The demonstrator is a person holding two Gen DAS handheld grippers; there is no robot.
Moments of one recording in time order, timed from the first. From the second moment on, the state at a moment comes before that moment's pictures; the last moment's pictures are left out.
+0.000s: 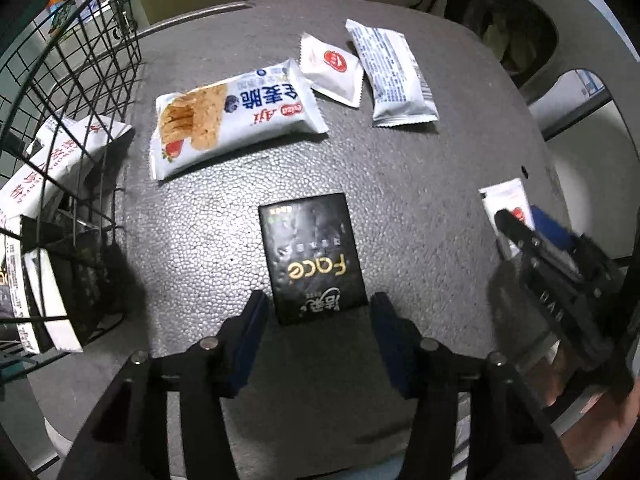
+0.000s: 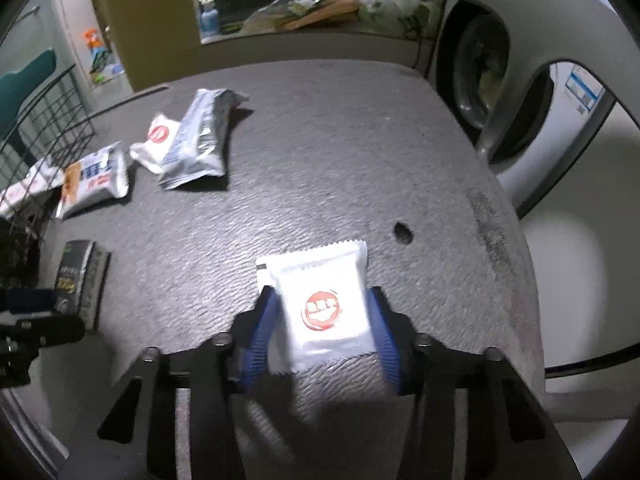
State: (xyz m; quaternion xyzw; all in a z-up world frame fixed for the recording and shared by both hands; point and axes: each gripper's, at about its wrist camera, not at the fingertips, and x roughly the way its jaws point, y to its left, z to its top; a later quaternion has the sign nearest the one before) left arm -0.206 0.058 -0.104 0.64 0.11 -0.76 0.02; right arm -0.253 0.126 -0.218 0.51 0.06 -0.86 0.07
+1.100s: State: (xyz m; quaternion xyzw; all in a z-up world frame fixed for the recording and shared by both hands) left arm -0.192 0.027 -0.104 0.64 0.10 -0.76 0.04; right arm -0.234 0.079 -0.220 0.50 0.09 -0.85 0.13
